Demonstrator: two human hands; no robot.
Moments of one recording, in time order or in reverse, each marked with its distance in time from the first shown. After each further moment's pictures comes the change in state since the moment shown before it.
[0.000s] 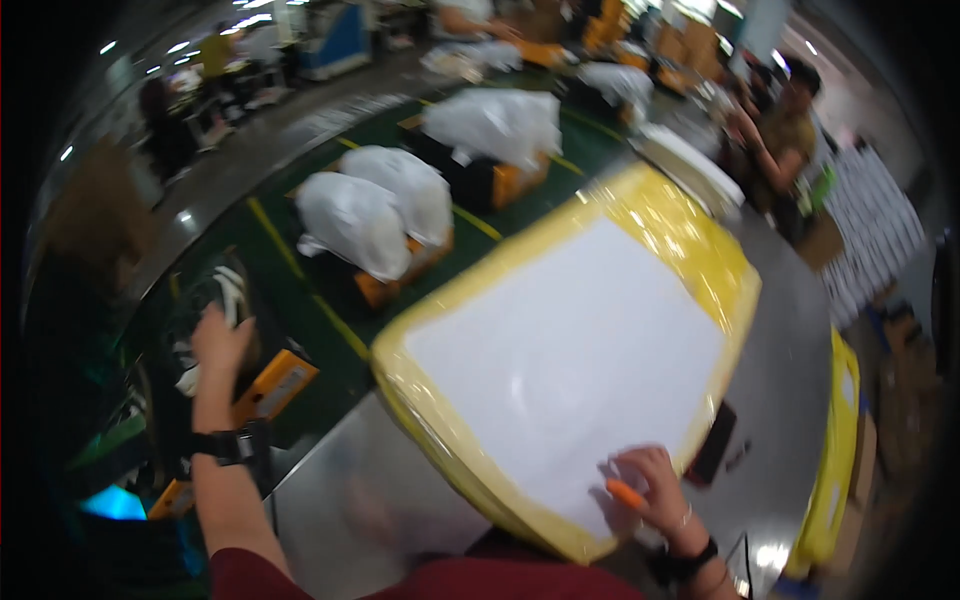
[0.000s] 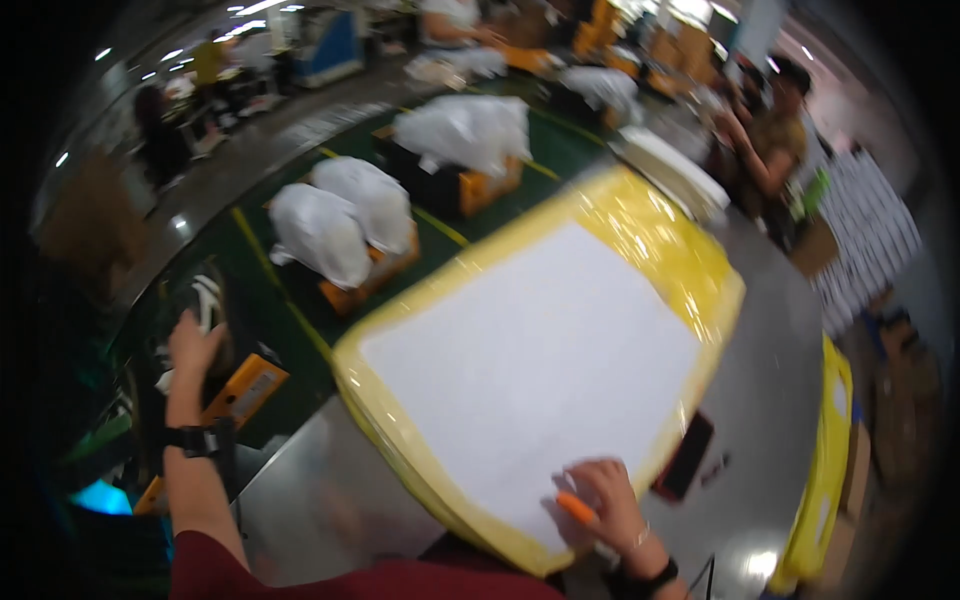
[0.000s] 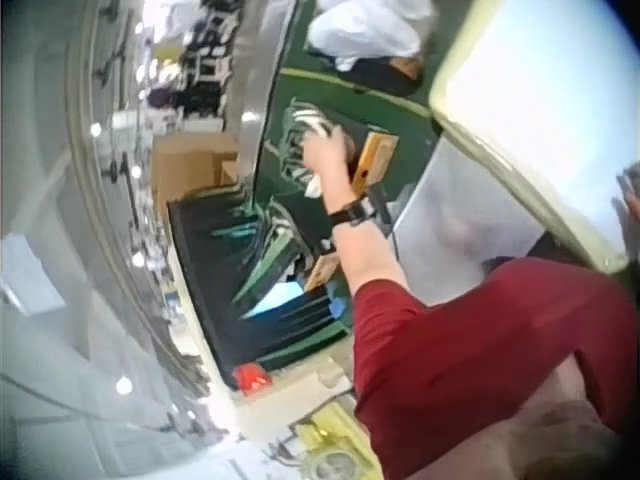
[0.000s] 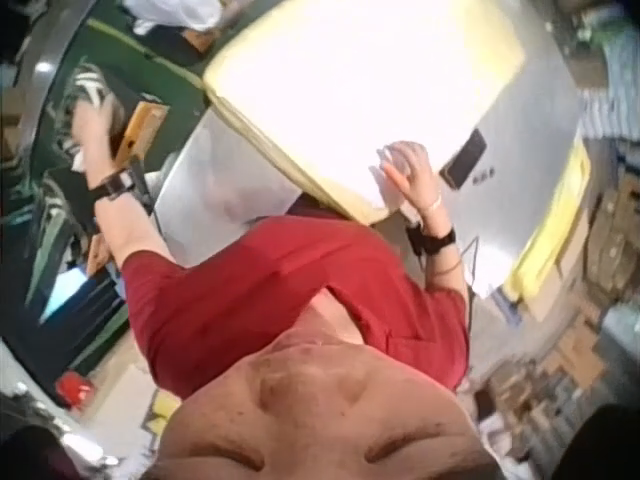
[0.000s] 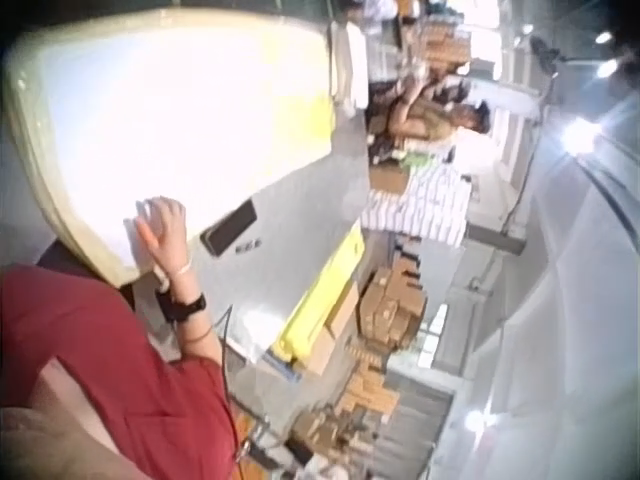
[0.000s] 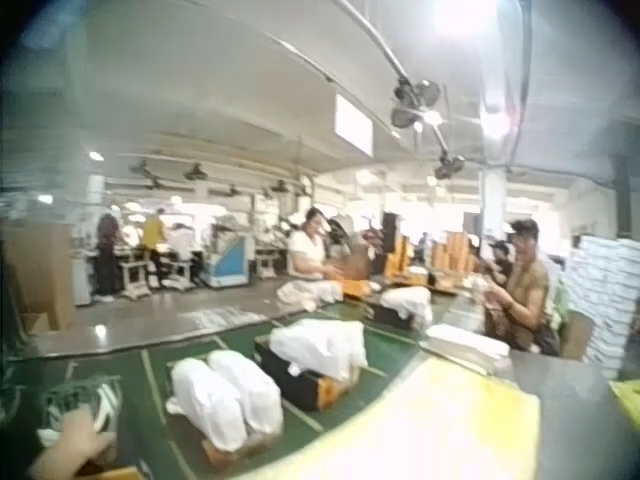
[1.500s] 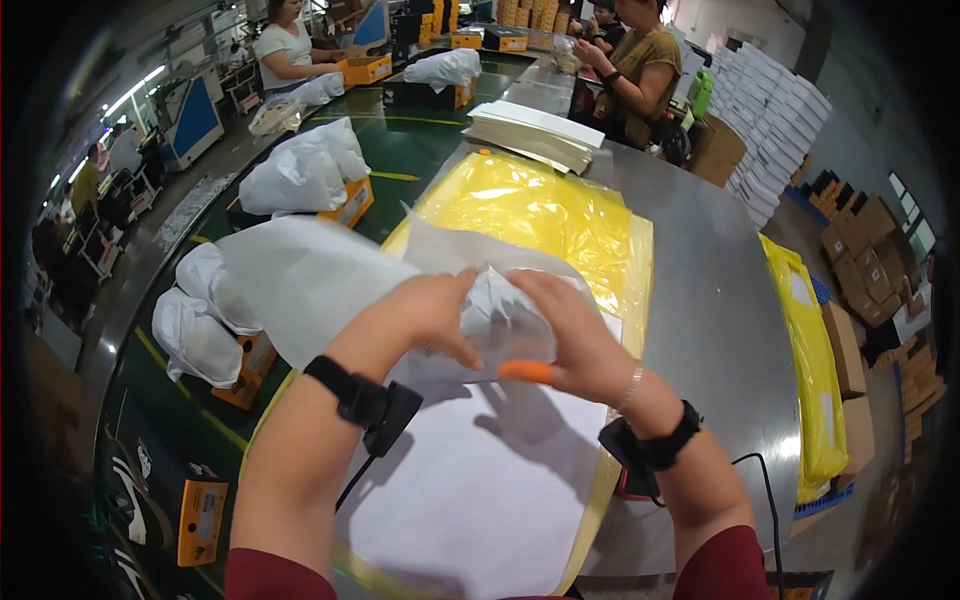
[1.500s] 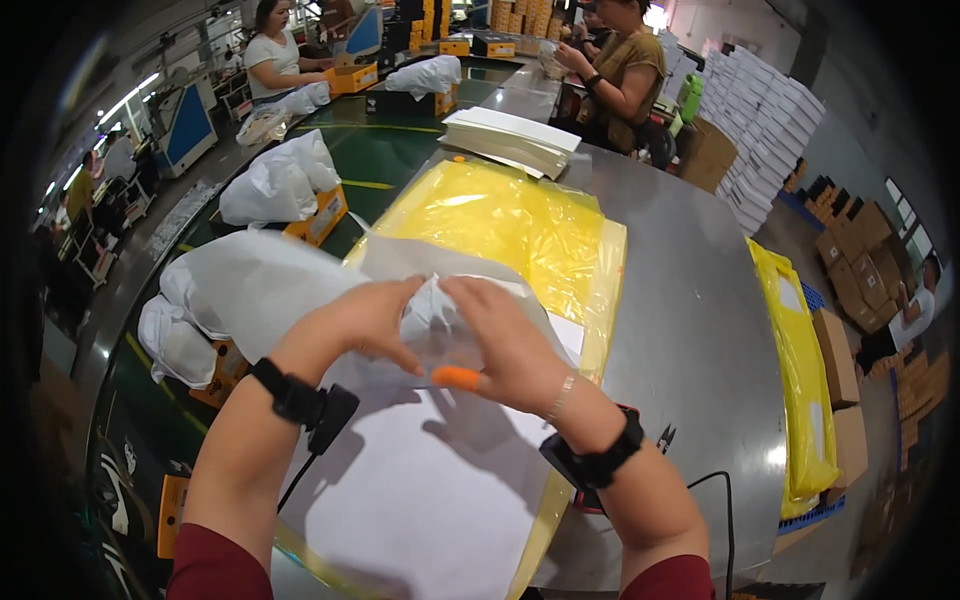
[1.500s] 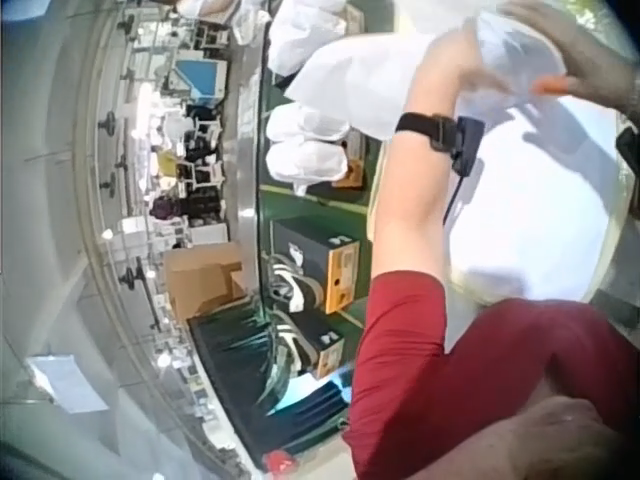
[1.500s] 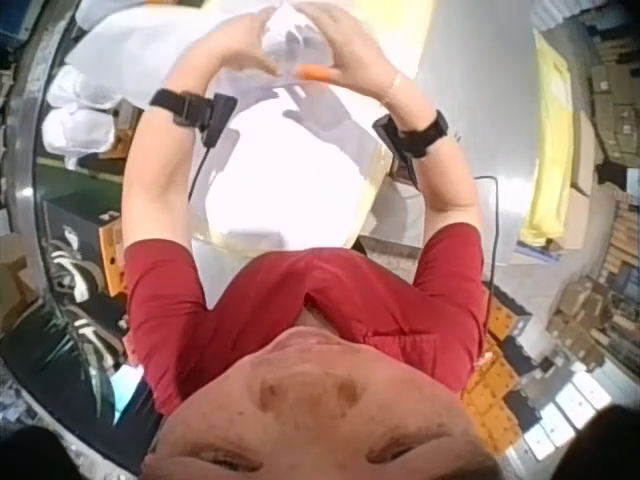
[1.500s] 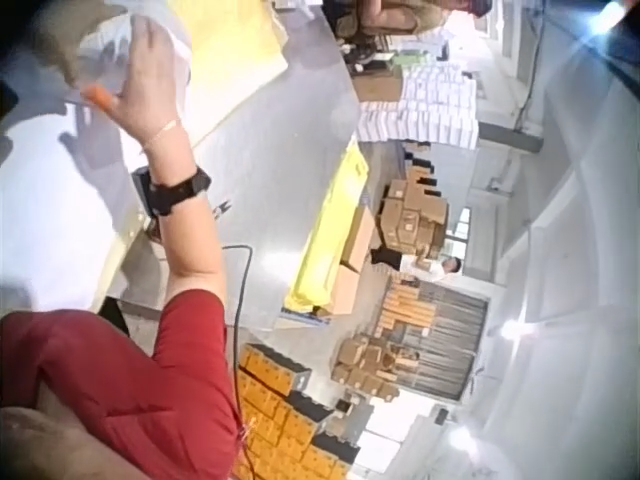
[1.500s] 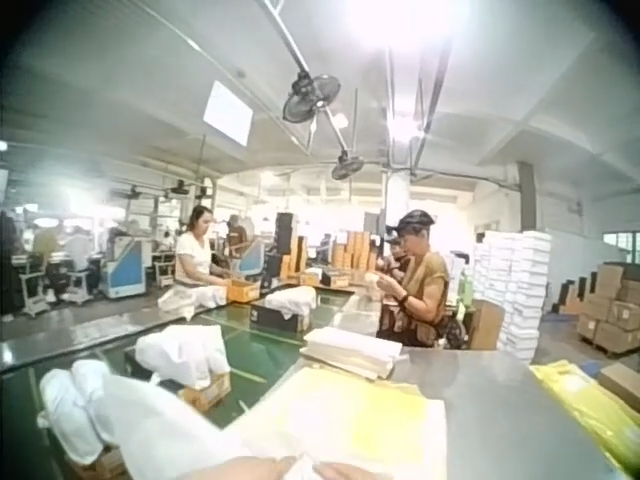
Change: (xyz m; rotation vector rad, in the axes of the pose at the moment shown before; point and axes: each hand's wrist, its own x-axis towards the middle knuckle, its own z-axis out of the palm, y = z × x) left_hand -0.112 0.474 -0.014 -0.240 -0.611 1.396; right_hand 0.160 0.074 -0.108 -0.127 0.345 -0.277
